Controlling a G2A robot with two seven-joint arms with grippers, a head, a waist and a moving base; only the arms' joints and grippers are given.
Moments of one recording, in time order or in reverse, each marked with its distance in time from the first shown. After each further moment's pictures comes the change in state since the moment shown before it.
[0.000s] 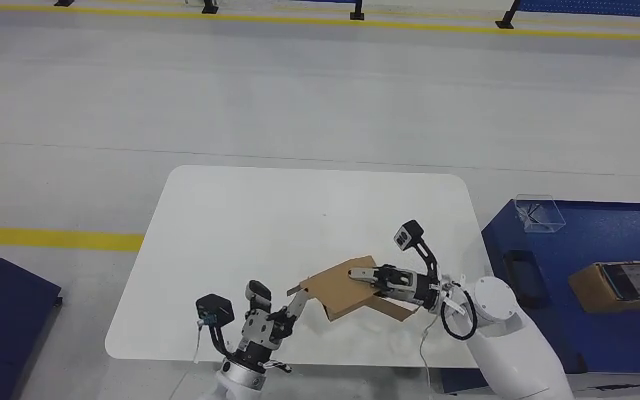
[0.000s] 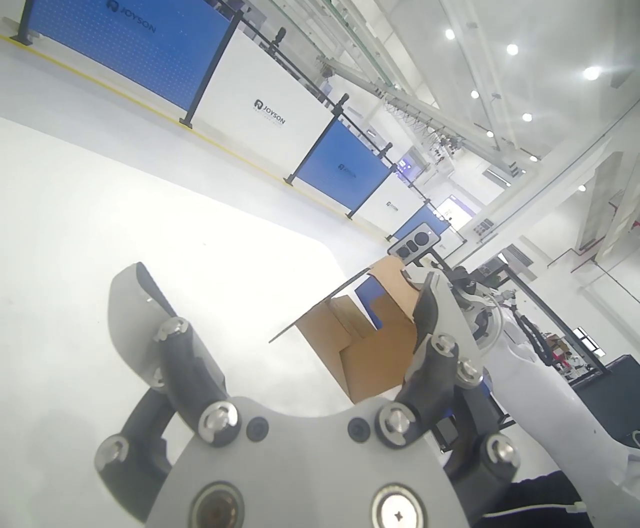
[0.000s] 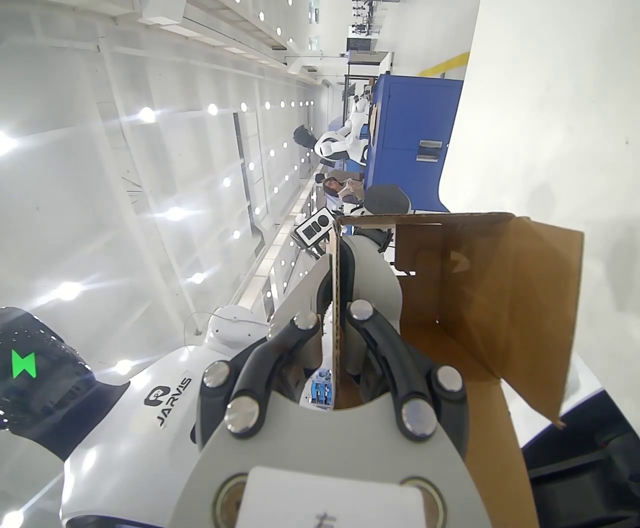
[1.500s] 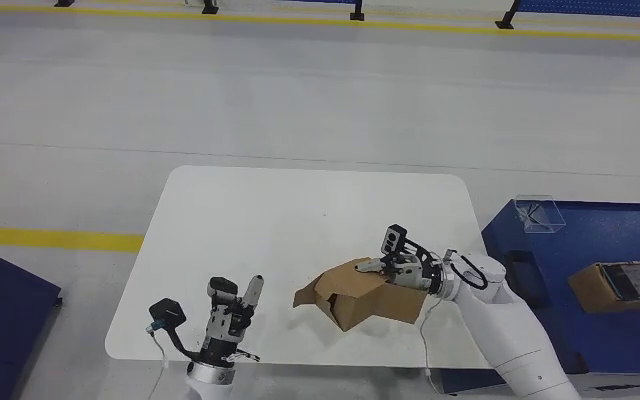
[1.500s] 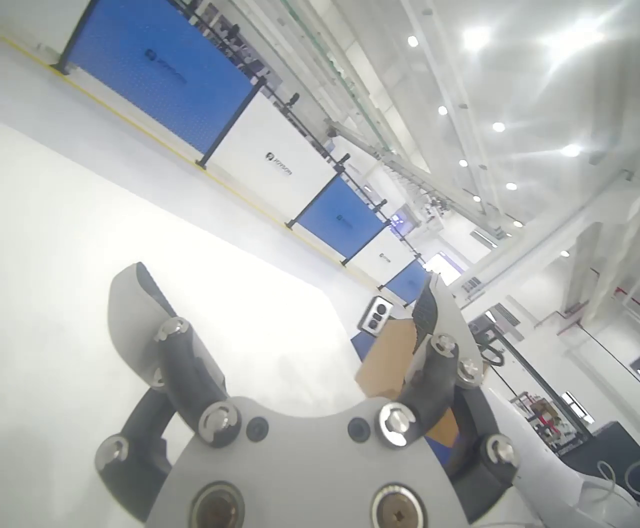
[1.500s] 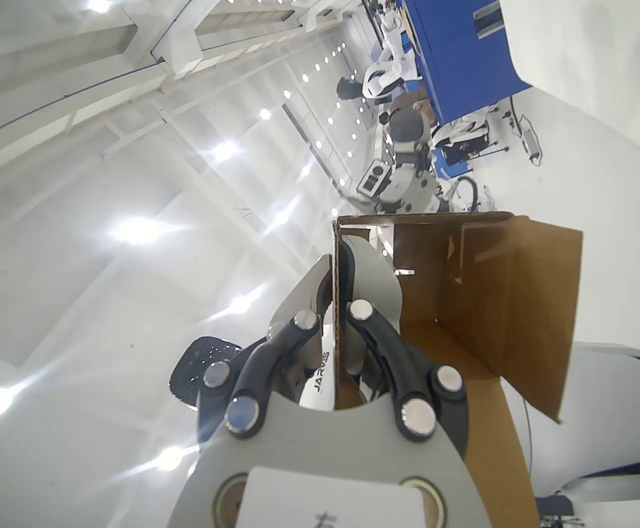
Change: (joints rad) left arm 0.042 0.003 -0.155 -0.009 -0.178 -0.070 0.049; right arm 0.210 -0.016 -0.095 0.292 0.304 0.460 0.260
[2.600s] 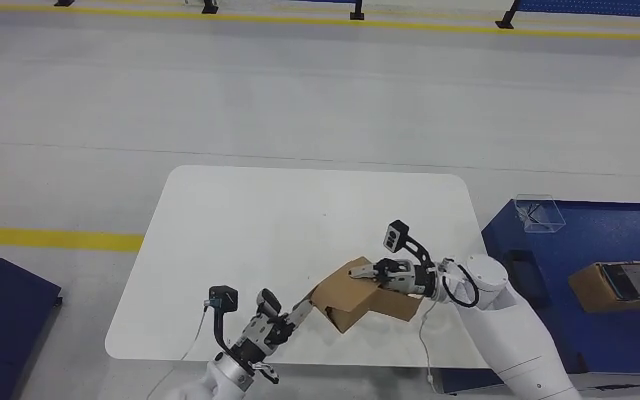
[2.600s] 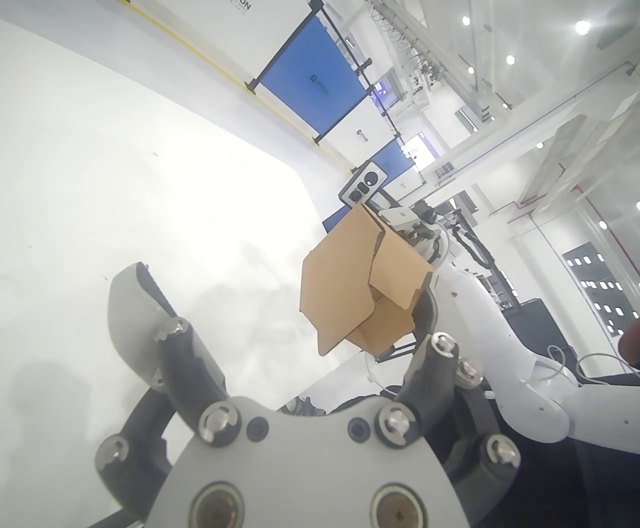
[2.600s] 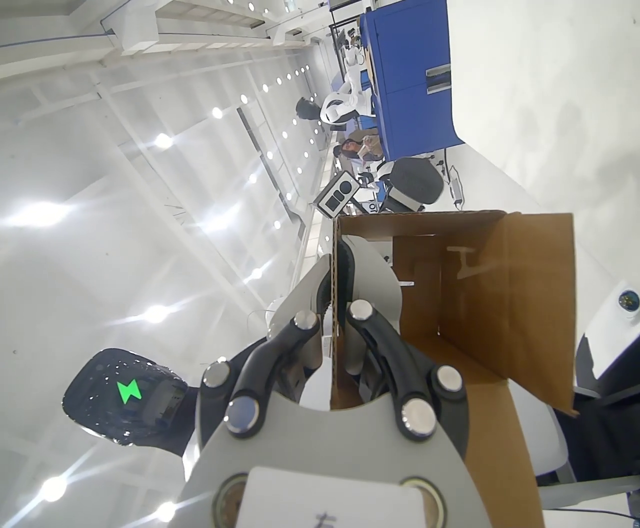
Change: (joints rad) left arm -0.038 0.020 0.040 -0.006 -0.035 -0.077 -0.412; right arm -0.050 0.018 0.008 -0.101 -0.173 -0.208 -0.091
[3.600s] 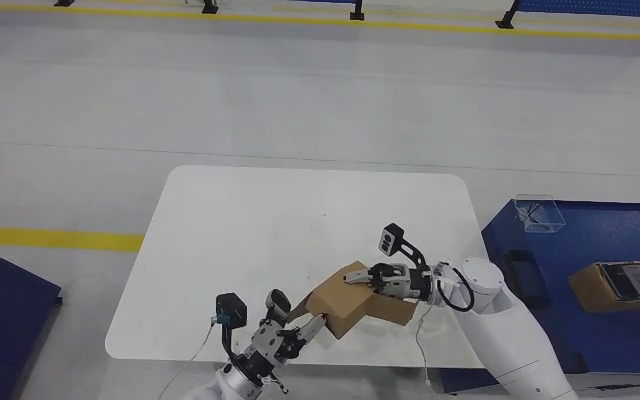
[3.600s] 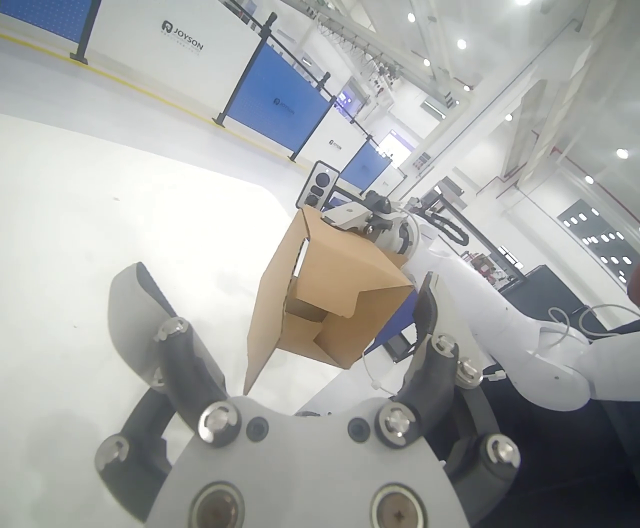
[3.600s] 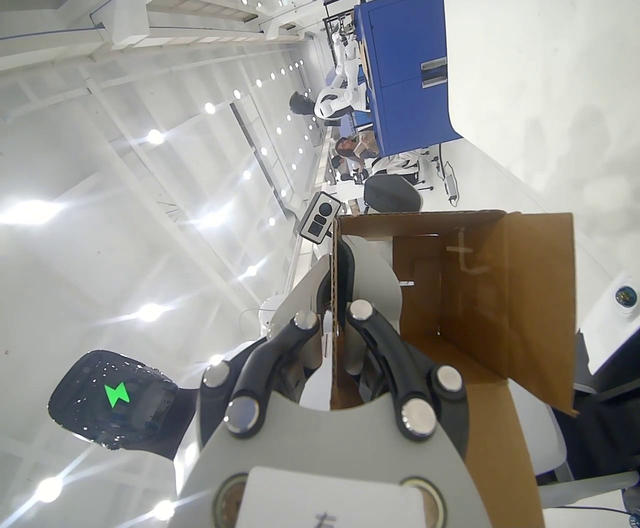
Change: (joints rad) left arm 0.008 0.007 0.045 0.023 0.113 -0.139 0.163; right arm -0.008 0.001 -0.021 -0.026 0.002 0.014 -0.025
